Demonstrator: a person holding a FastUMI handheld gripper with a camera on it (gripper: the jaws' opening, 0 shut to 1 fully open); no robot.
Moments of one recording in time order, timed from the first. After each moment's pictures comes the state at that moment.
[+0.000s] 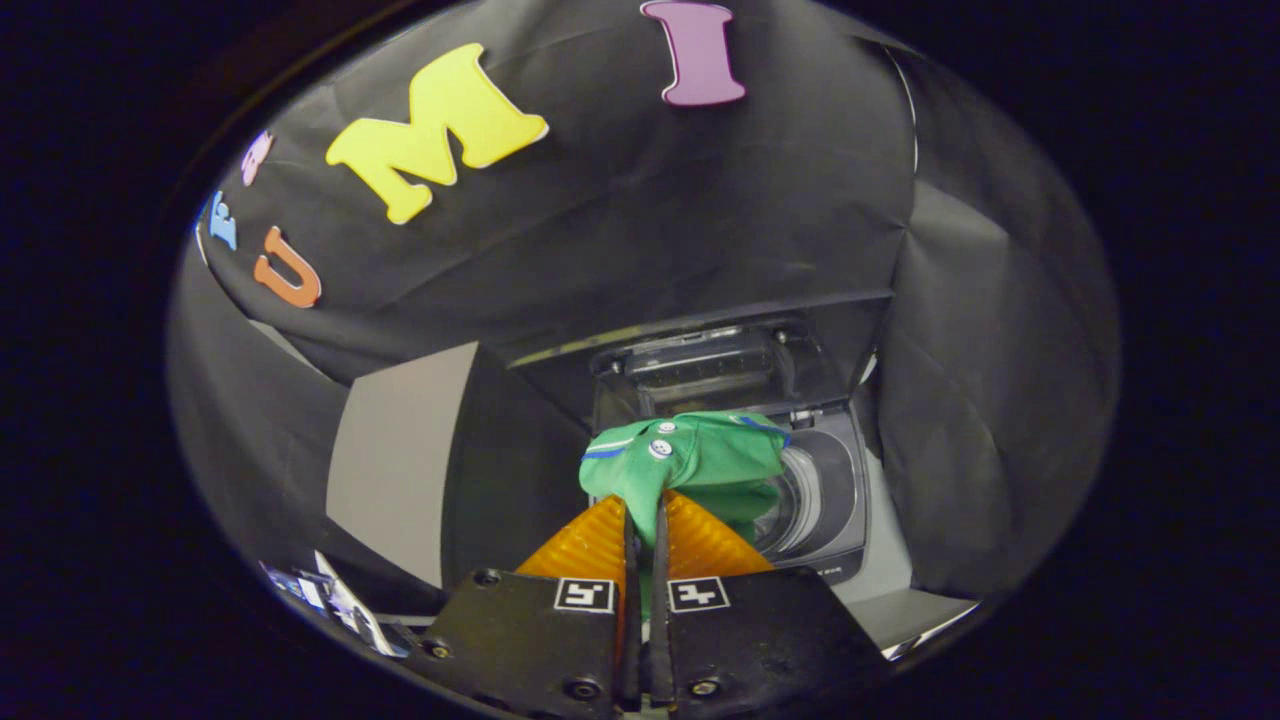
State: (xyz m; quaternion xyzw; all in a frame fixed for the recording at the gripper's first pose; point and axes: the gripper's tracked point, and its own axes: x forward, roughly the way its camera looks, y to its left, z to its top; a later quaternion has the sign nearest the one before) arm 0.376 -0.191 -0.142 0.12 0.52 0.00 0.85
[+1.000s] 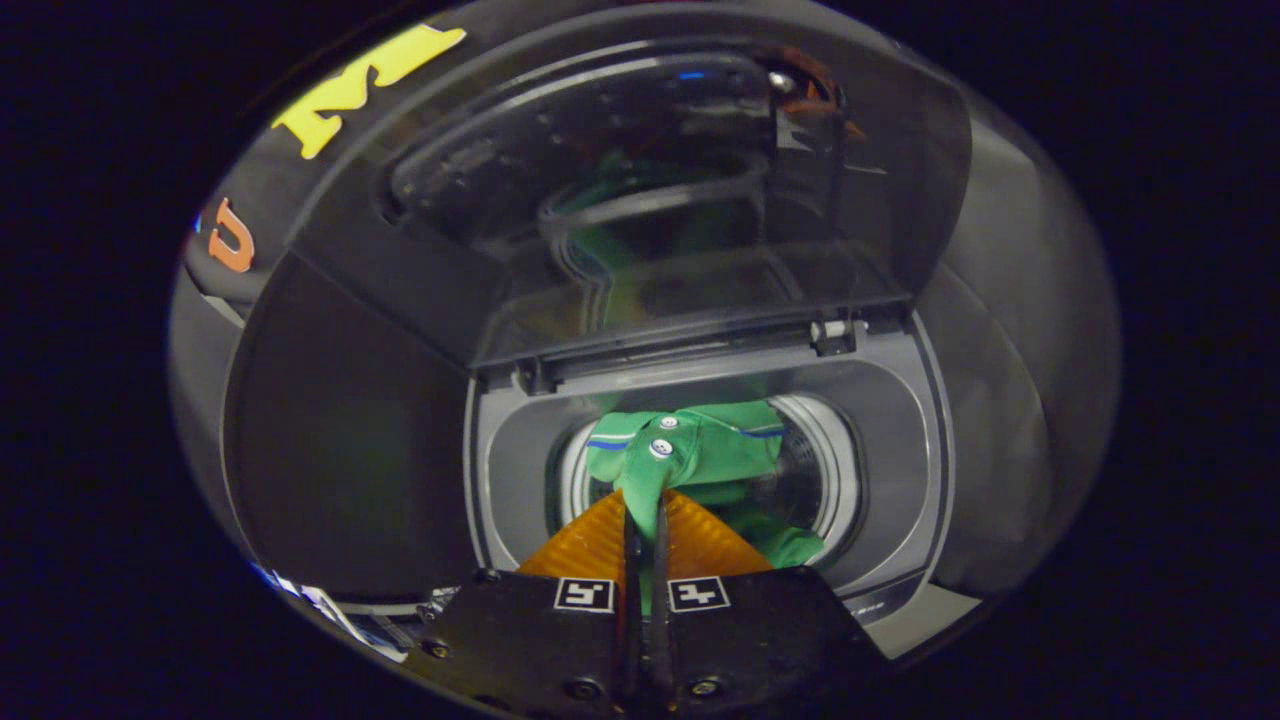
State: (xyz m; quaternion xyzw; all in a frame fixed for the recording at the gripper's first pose) arm 0.381 -0.228 -0.358 0.12 0.57 -0.02 0.82
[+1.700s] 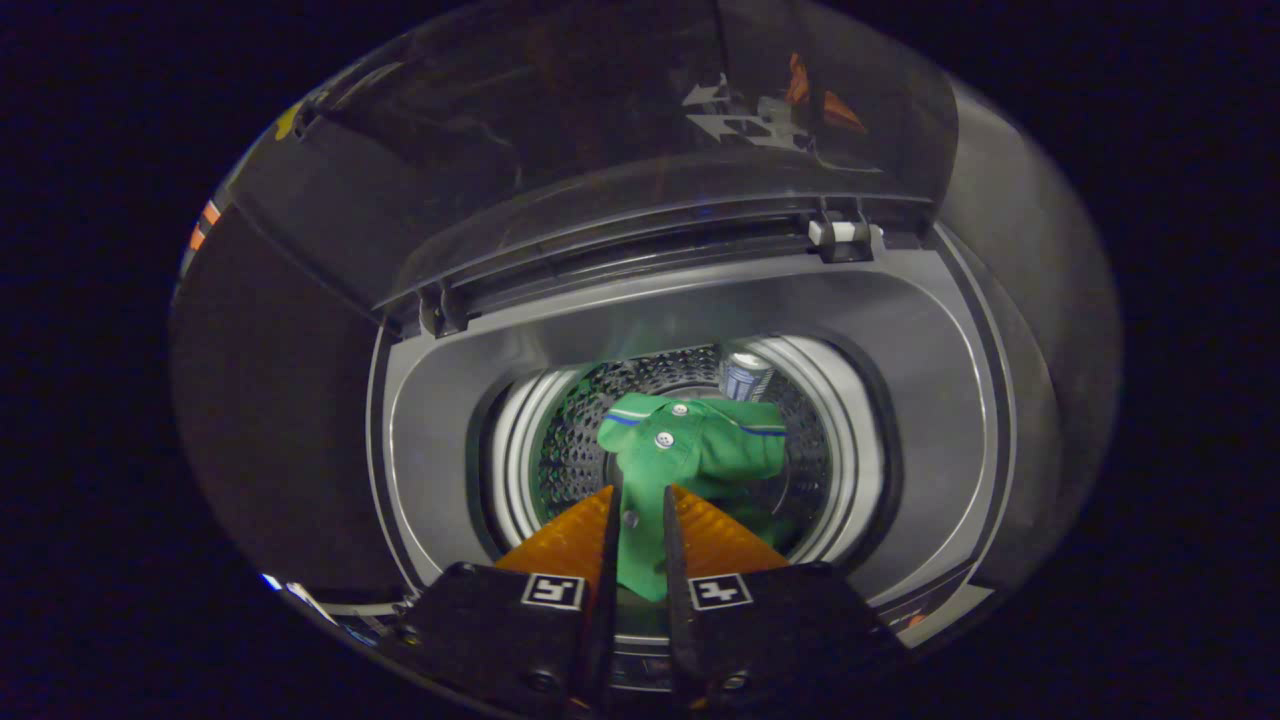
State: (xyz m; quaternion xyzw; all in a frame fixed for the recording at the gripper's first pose) arm 0.362 -0.240 -0.425 0.10 0.59 -0.05 0.80
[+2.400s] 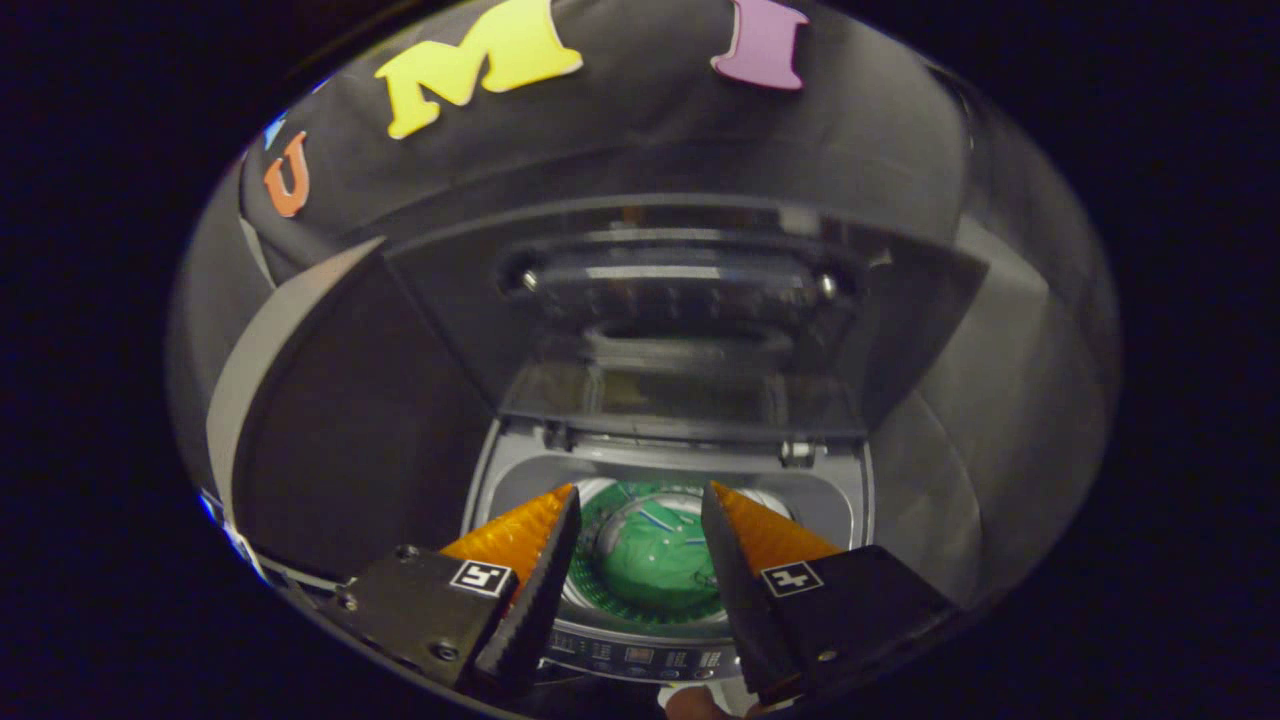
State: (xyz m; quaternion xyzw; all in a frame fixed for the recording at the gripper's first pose) arm 0.415 -0.221 -0.261 0.00 0.46 0.02 0.89
